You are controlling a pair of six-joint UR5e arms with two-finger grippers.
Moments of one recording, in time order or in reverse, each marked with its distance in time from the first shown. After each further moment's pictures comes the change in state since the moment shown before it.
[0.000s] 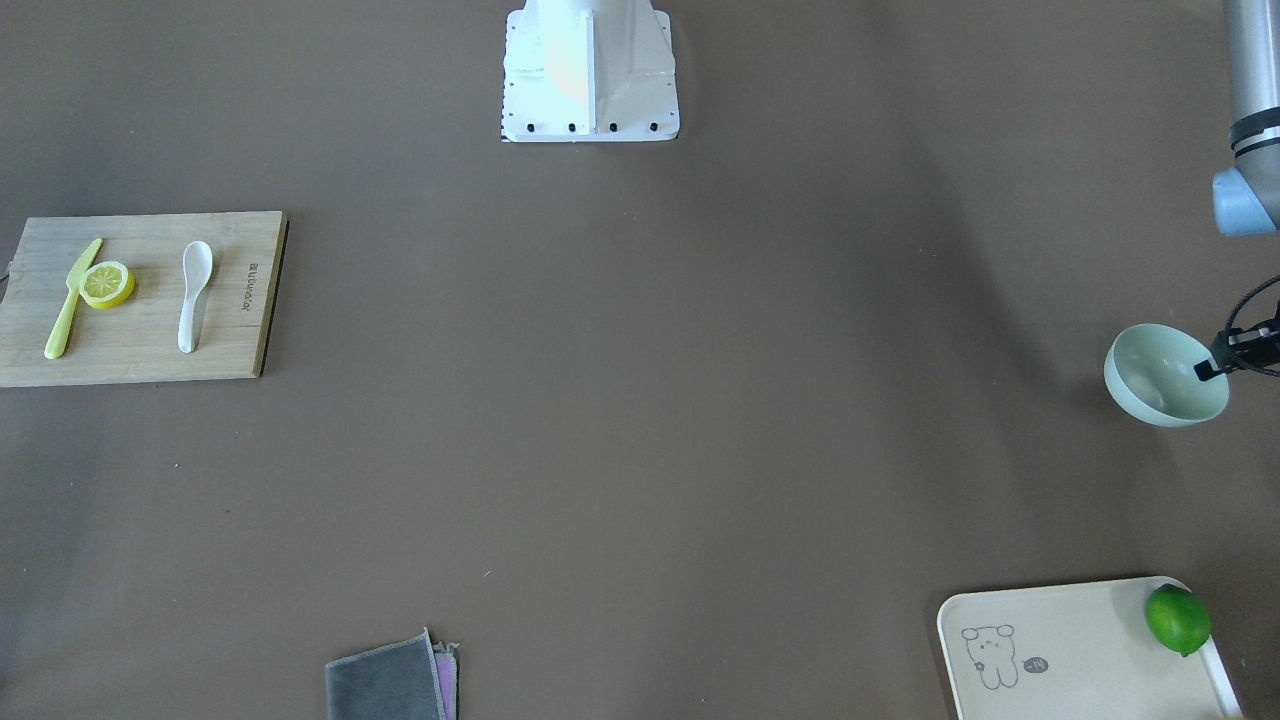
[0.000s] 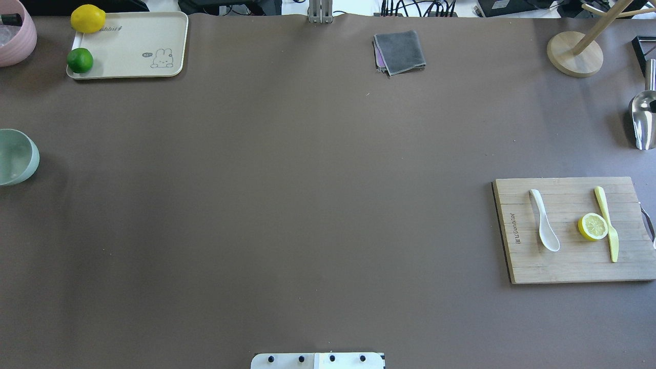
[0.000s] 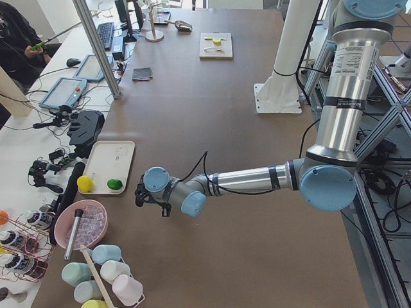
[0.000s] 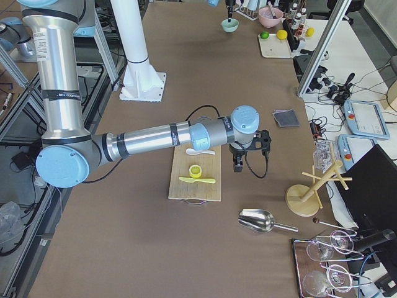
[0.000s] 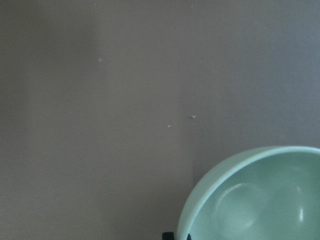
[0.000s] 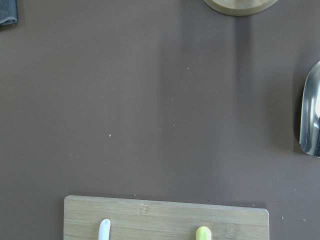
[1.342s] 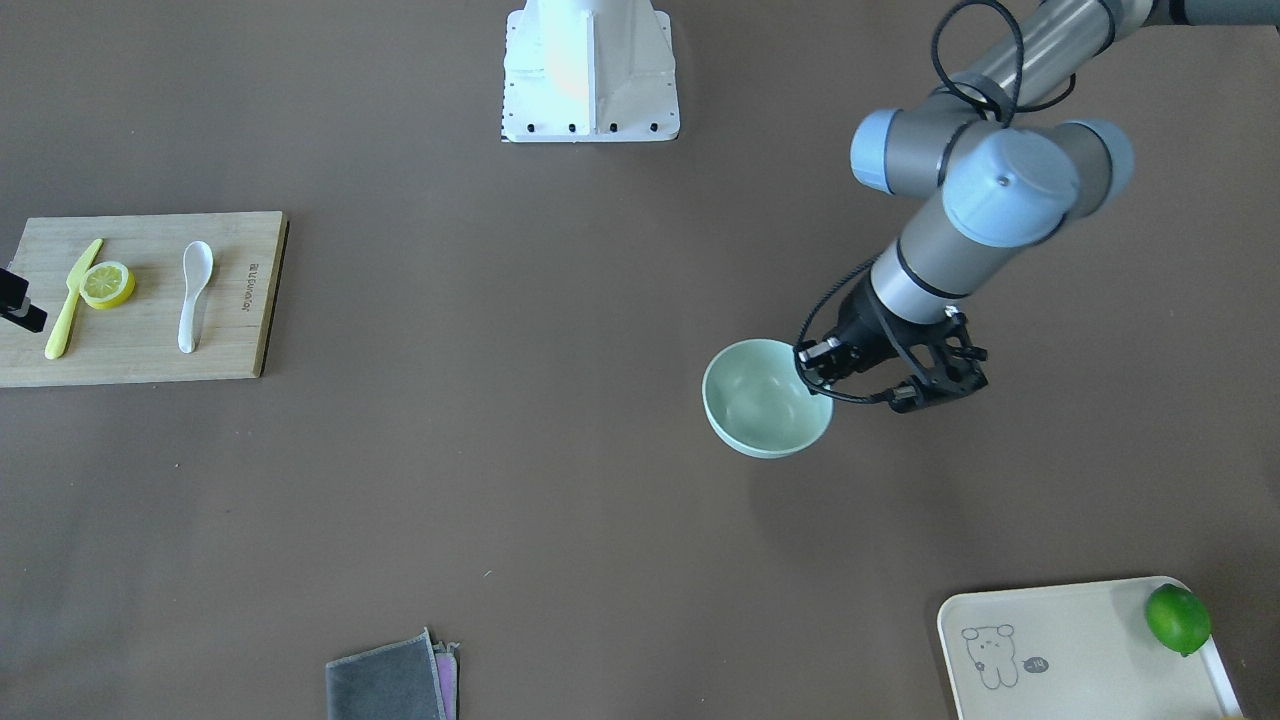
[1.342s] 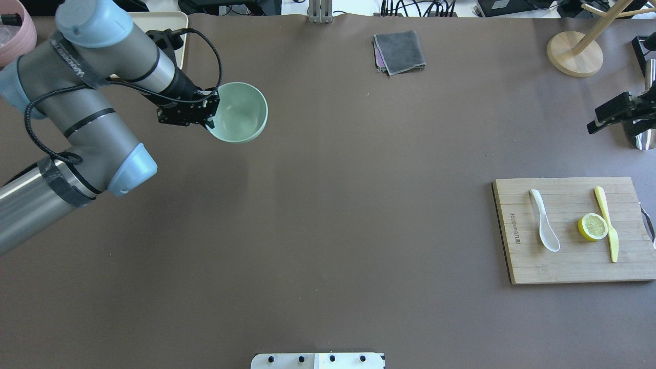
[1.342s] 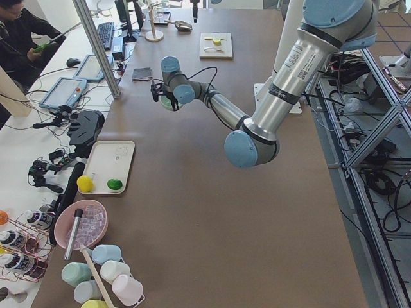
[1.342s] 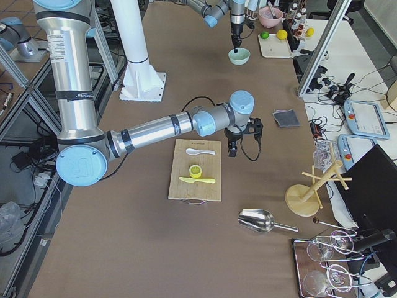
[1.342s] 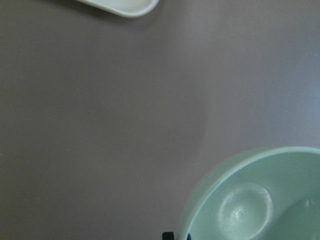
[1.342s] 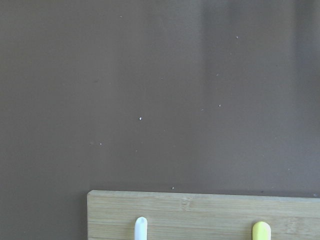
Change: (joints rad) left arm 0.493 -0.448 -0.367 0.410 0.311 -0.755; right arm -0.218 0.028 0.075 0.008 -0.127 0.238
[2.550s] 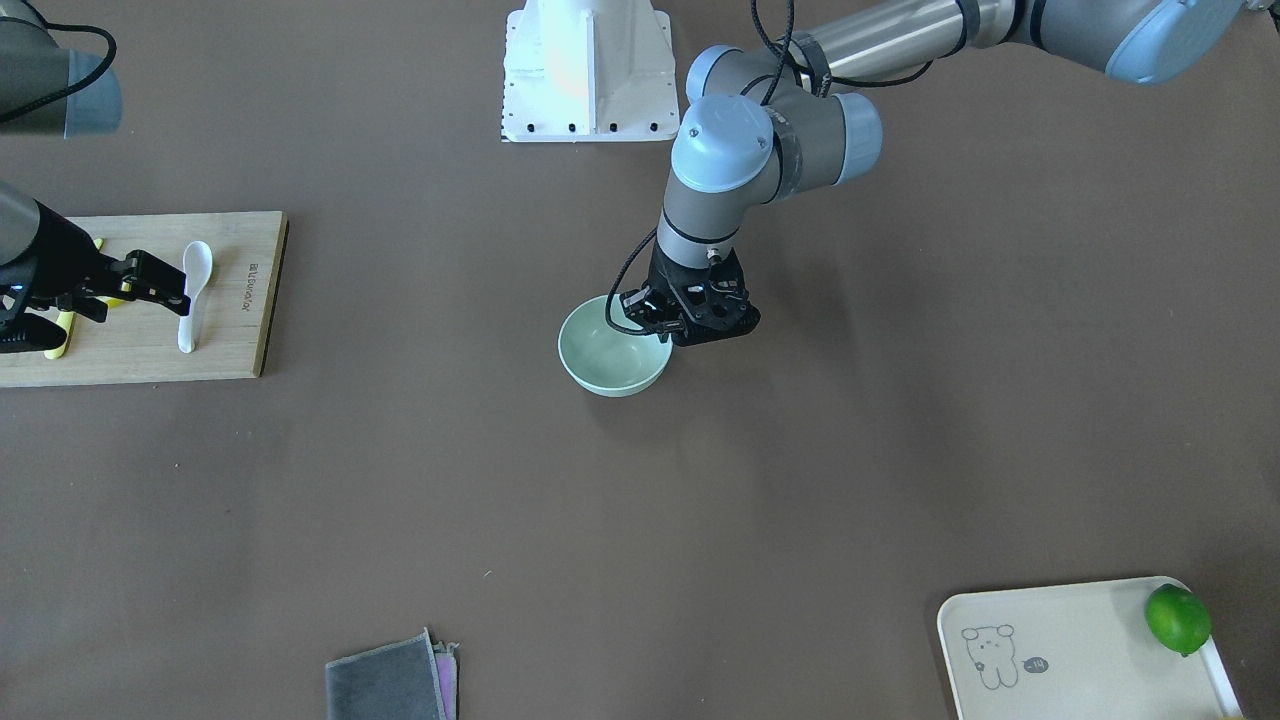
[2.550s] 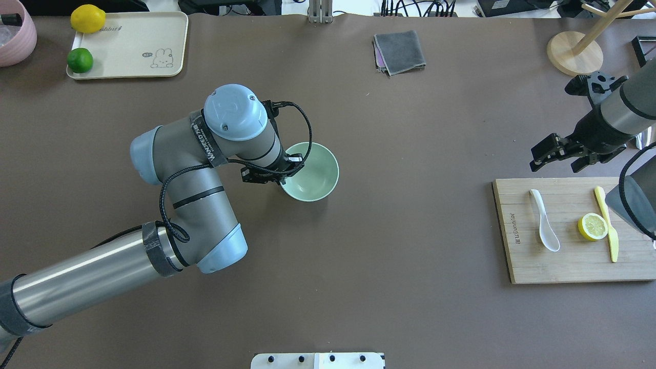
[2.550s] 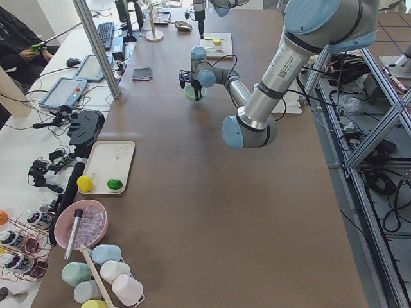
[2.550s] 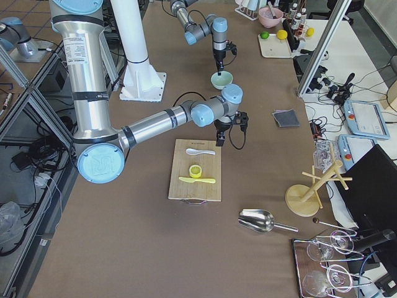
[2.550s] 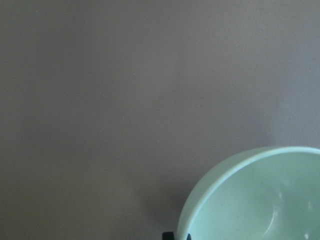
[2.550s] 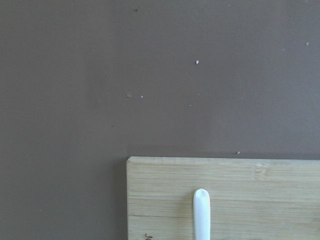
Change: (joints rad) left arm 0.251 -0.135 0.098 0.030 0.221 -0.095; right arm -0.208 0.011 0.037 0.000 -0.071 0.144
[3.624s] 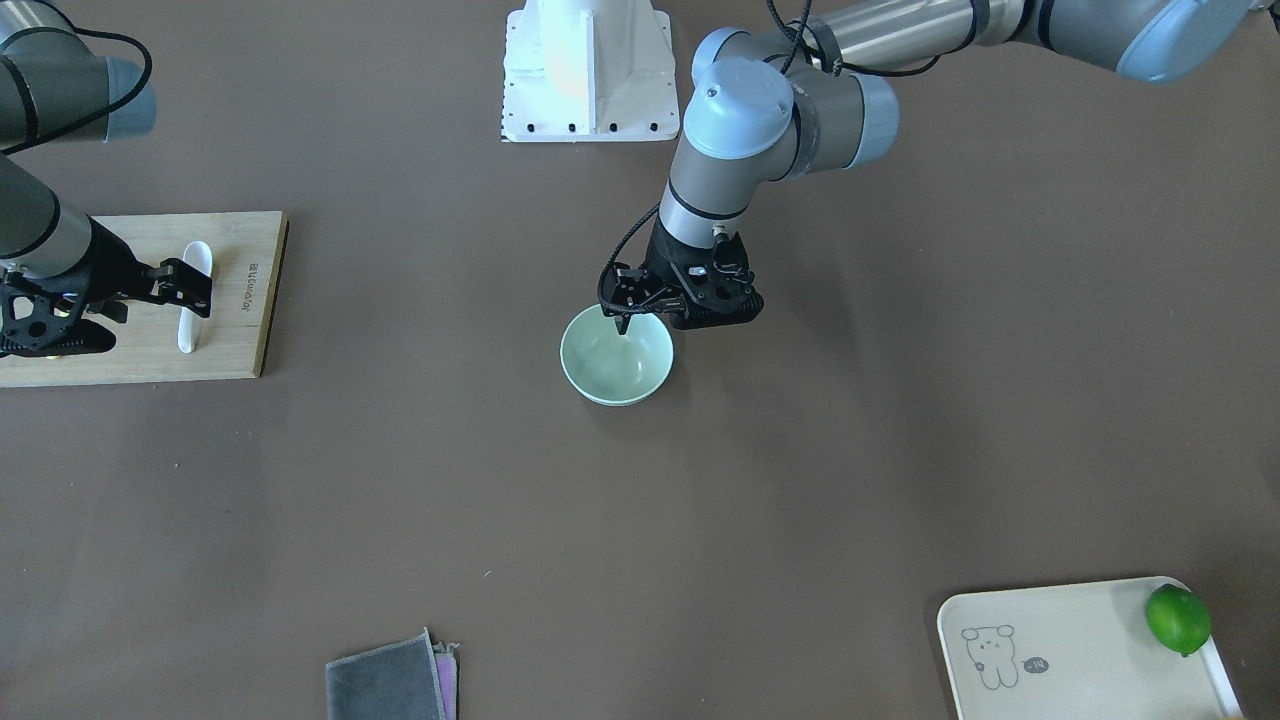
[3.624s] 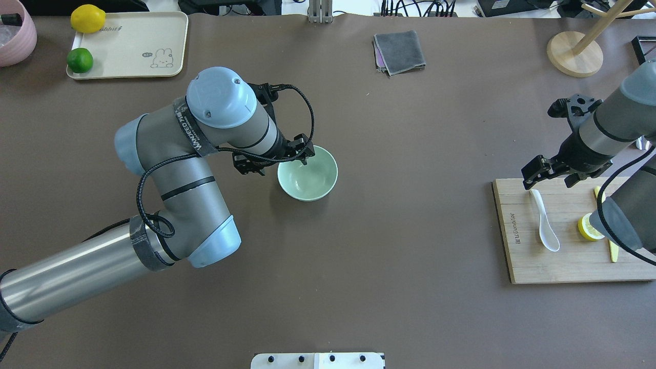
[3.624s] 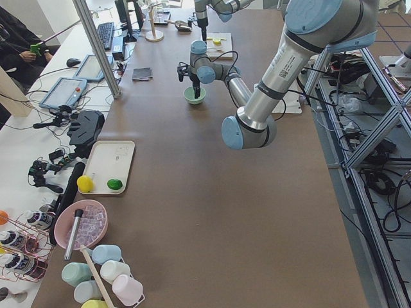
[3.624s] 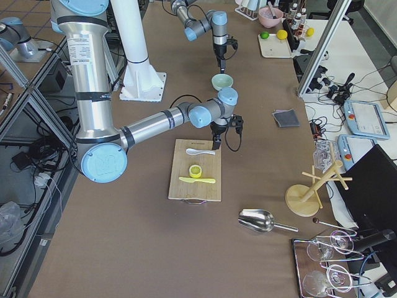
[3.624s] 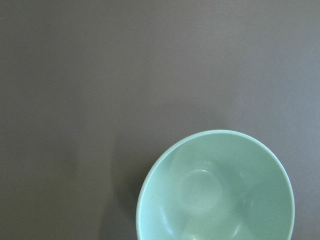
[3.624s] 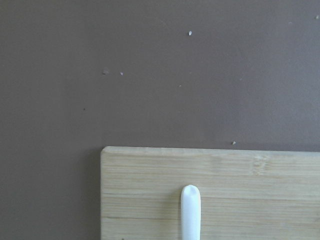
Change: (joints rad) left arm -0.034 0.006 -0.077 -0.007 -0.003 0.021; right arm -0.085 -0.016 -0.044 0.018 -0.090 0.007
